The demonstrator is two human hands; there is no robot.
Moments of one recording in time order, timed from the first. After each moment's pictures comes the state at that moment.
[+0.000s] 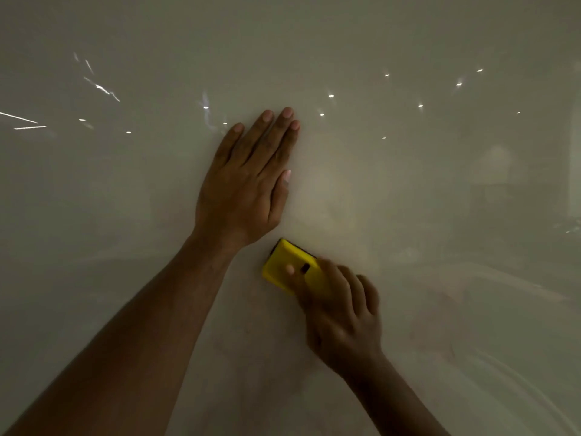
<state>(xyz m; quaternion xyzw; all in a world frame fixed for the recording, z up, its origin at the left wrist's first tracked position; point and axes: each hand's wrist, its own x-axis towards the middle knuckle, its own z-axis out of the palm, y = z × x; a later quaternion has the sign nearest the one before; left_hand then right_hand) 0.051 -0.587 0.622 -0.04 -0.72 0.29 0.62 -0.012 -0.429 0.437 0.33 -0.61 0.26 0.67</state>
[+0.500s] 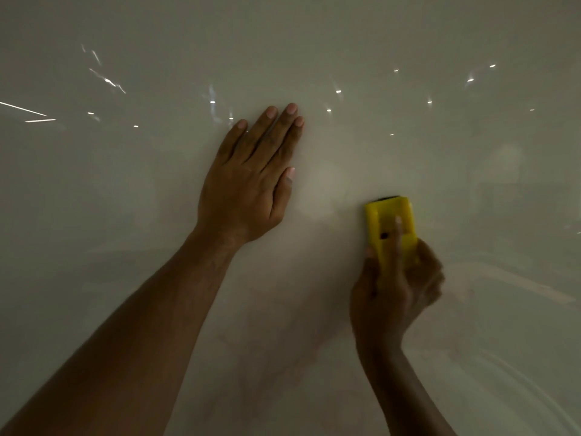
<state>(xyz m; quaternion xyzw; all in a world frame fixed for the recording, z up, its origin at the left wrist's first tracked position) 0.054 -0.590 0.618 -0.04 -0.72 0.29 0.62 -0.029 -0.418 0.459 0.15 -0.61 0.49 0.60</state>
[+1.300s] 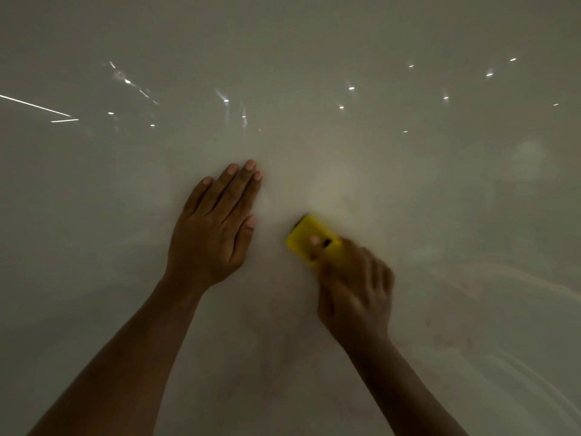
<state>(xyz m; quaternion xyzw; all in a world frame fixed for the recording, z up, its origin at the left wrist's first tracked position) 0.111 -0.656 0.550 -0.01 -0.74 0.30 0.61 -0.004 -0.441 0.445 0.34 -0.61 0.28 0.67</state>
